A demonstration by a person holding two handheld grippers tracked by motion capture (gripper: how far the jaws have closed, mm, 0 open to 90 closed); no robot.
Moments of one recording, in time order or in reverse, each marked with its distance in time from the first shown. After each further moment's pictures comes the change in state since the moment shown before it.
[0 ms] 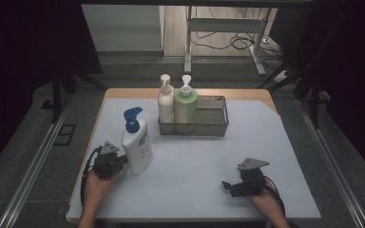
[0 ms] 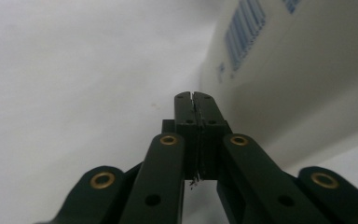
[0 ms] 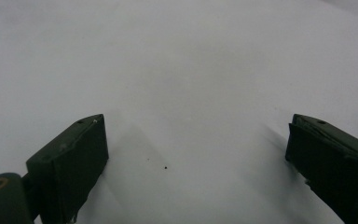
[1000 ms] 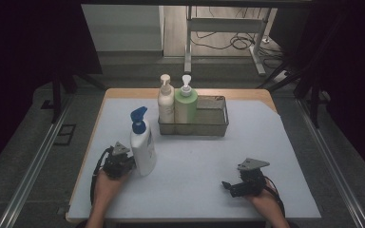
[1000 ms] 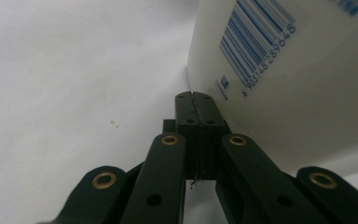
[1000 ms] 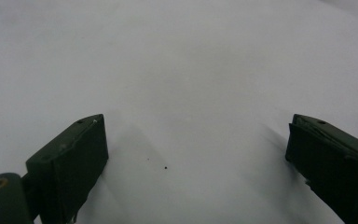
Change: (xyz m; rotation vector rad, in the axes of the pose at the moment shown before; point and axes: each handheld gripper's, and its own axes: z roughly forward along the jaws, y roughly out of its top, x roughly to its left) left arm -0.020 0.004 0.018 -0.003 -0.003 0.026; right arm 0.000 -0.001 0.000 -0.006 -0.001 -0.002
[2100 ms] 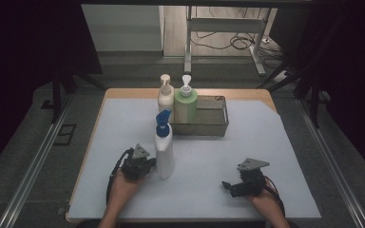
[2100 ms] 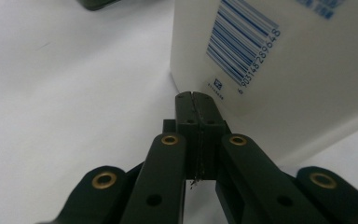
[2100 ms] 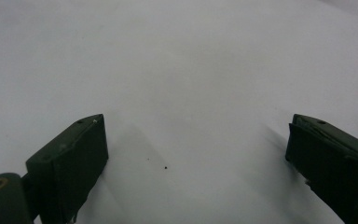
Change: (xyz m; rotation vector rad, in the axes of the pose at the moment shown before) left arm -0.052 0.019 0.017 0.003 -0.090 0.117; right arm 0.000 0.000 0.000 -0.001 0.000 0.000
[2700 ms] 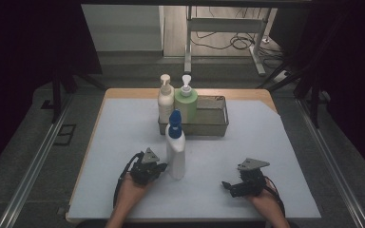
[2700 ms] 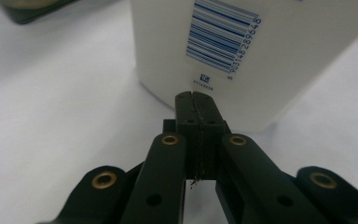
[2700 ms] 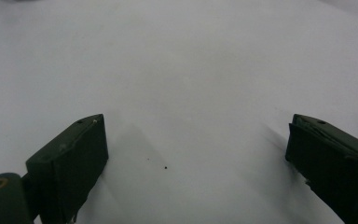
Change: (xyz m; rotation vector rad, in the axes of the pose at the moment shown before) left arm -0.029 0.007 0.005 0.001 -0.085 0.047; right arm 0.000 0.000 0.000 0.000 0.000 0.000
